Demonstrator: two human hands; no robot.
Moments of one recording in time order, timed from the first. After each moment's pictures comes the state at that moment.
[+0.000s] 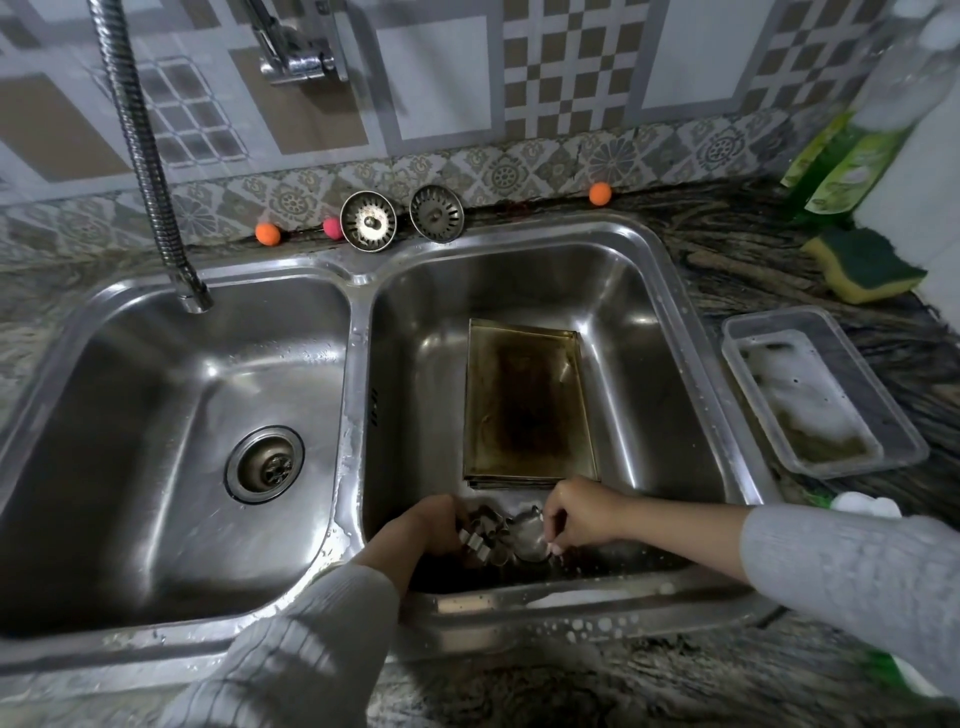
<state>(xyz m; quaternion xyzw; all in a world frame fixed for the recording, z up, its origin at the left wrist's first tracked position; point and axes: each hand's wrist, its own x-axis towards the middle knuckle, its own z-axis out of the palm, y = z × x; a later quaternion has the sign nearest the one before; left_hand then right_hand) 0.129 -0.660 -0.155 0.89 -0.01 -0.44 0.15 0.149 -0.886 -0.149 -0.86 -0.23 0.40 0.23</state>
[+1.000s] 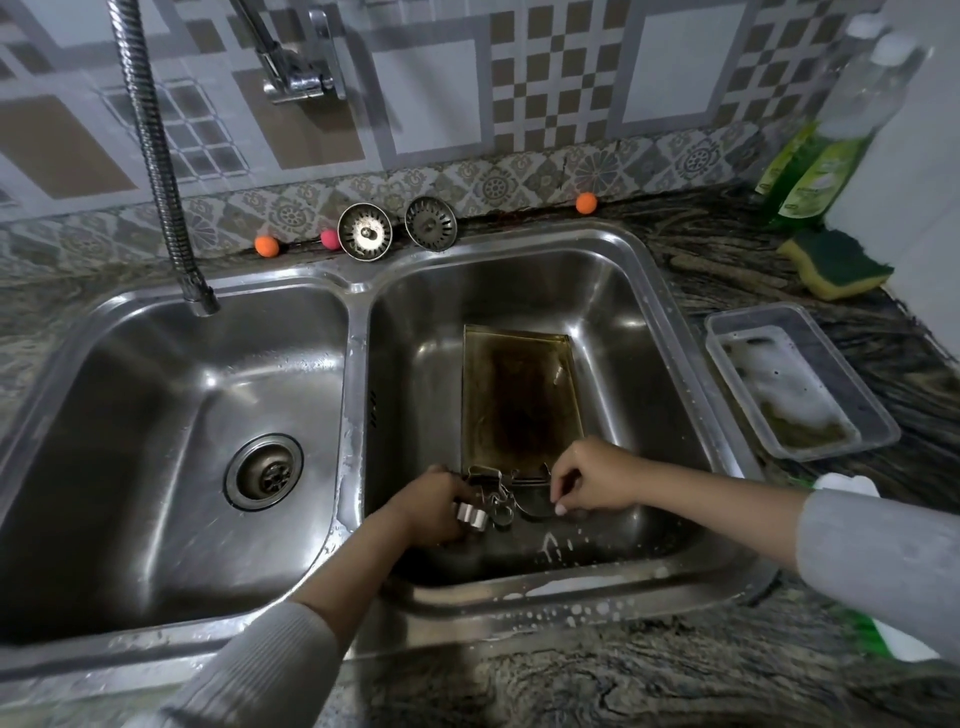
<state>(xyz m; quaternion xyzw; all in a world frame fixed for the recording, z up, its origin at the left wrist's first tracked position) 0.130 -0.651 -0.119 0.93 -0.16 -0.28 0.19 0.163 -0.903 -0.101 -0.87 -0.23 0.34 0.26</state>
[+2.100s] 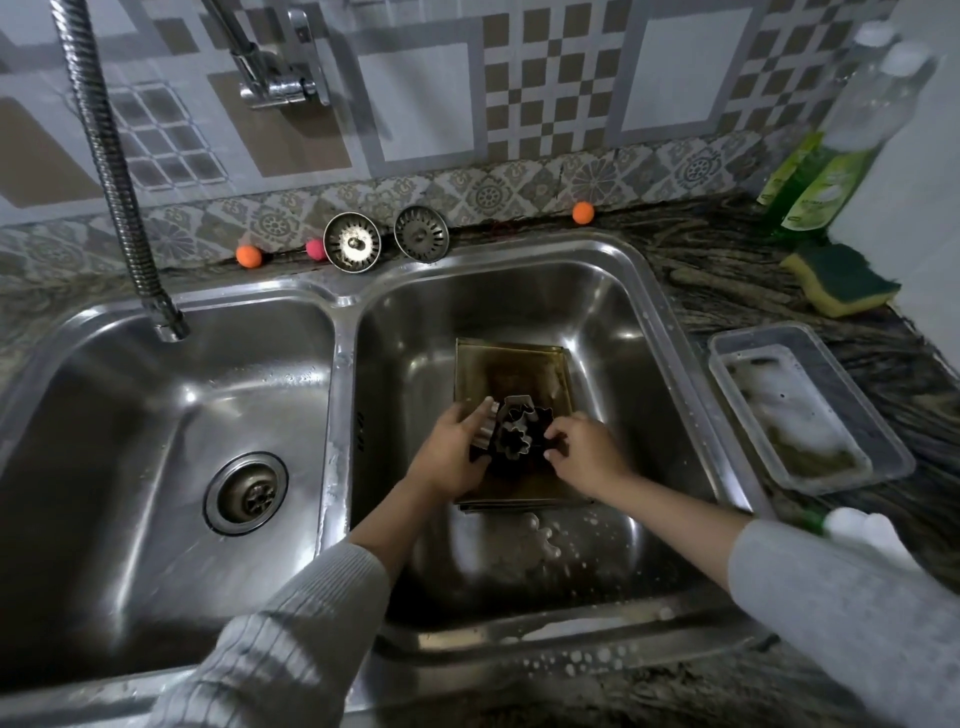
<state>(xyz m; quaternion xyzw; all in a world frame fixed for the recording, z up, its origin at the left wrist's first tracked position) 0.200 -0.681 -0.131 0.95 -0.08 -0.15 0.26 0.199 -0.888 -0.142 -0.94 -0.02 0.13 0.31</state>
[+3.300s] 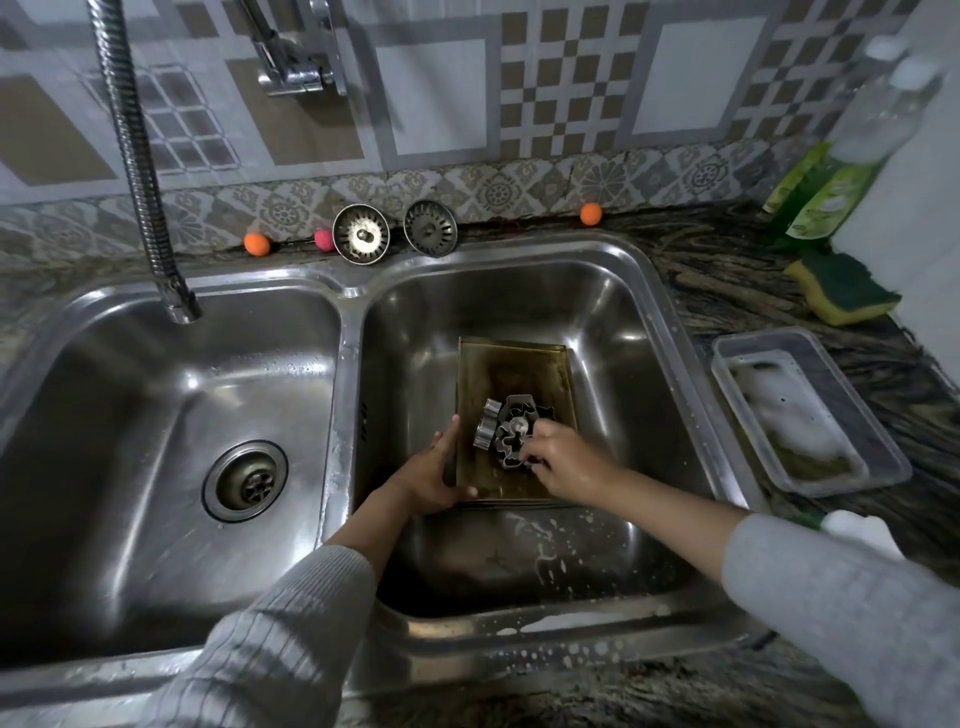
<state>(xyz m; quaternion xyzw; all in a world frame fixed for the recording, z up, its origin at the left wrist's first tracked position) 0.184 -0.645 -0.161 0.90 -0.02 -0.30 0.33 0.194 -0.877 -0.129 -0.92 -0.26 0.15 0.25</state>
